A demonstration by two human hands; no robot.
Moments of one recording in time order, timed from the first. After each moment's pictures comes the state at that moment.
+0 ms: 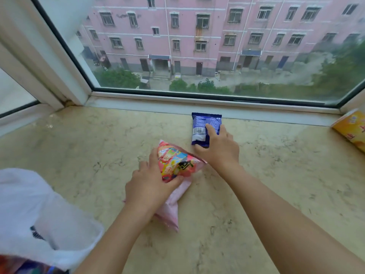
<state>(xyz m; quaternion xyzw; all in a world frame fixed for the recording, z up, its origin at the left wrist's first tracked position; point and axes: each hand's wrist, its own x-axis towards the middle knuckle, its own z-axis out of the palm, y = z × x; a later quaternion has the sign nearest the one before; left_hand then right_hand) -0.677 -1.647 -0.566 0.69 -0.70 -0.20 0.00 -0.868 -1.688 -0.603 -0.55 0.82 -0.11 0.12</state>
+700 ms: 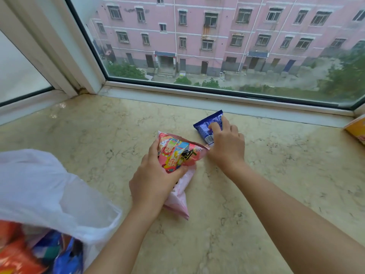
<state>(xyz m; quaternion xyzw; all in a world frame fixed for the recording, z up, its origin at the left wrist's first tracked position) -0.657 -1.633 -0.571 0.73 -0.62 -0.24 0.16 -0.846 -1.679 -0.596 -0.63 0.78 -0.07 0.02</state>
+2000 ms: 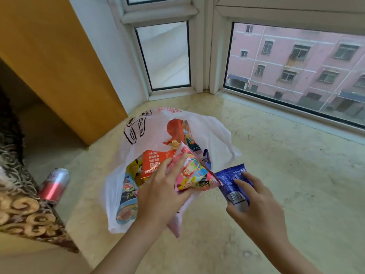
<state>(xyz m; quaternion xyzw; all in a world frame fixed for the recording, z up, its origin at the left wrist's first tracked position) -0.436 -1.385 -0.453 0.75 -0.64 -0.04 0.15 -0.654 -1.403 -0.500 -0.73 0.63 -0.25 0.12</state>
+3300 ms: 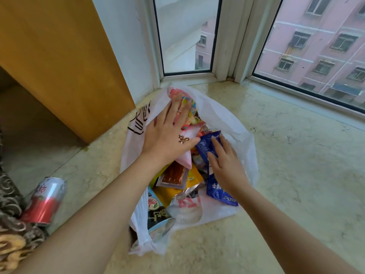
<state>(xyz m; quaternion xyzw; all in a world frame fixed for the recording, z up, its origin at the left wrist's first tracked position) -0.288 -1.560 -0.511 0.67 -0.73 0.11 0.13 -0.479 -1.548 -0.558 -0.75 0.58 -0.18 0.26</state>
